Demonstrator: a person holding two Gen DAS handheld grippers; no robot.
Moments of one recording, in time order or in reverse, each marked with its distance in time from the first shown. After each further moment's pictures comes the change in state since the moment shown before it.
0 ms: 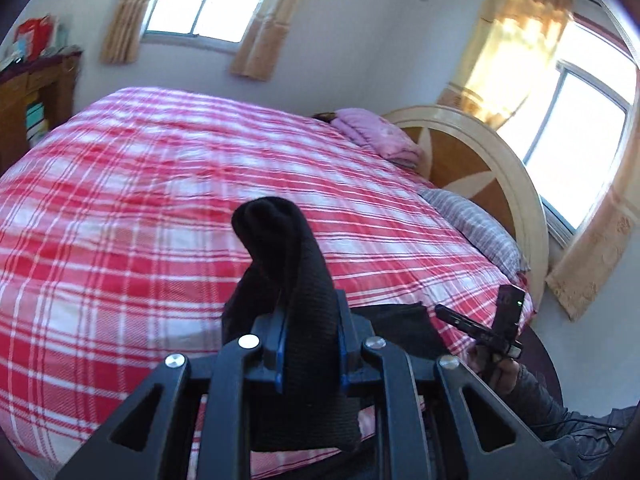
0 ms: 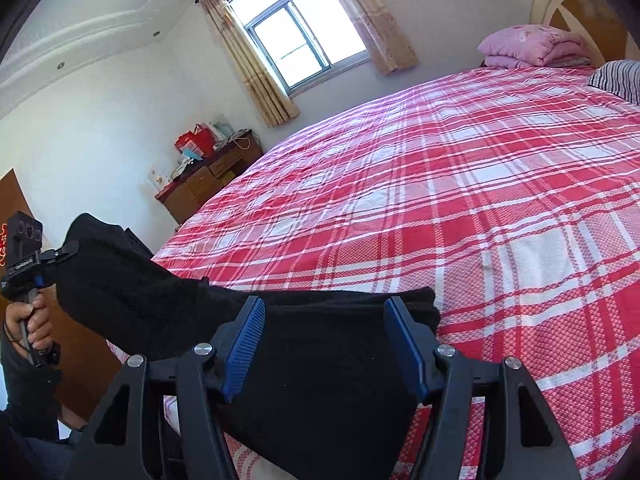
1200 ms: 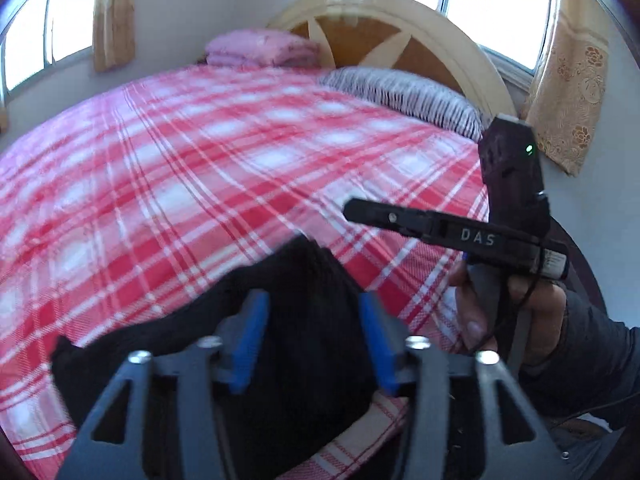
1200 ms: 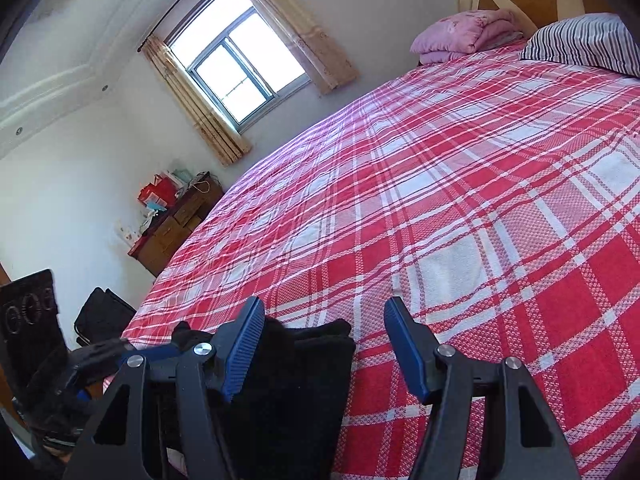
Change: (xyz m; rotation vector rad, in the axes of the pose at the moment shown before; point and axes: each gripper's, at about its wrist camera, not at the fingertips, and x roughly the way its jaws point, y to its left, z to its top) left arm 0.155 -0.132 -0.058 0.429 0.224 -0.071; right arm -0.027 -0.049 0.013 0.199 -0.080 -0.091
